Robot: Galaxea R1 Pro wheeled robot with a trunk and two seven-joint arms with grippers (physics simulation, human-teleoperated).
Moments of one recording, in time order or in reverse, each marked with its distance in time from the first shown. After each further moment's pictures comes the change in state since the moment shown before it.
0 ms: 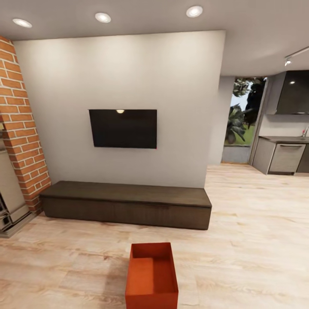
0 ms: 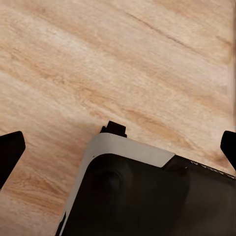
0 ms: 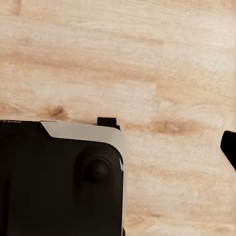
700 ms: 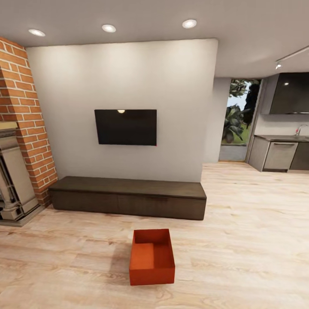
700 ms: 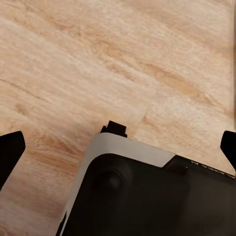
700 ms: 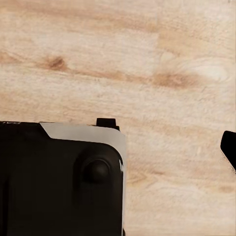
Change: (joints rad) left arm 0.000 0.001 0.000 0.000 -0.001 0.001 0.000; right arm 0.000 0.002 -0.005 0.000 0.002 -0.003 -0.006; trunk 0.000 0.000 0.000
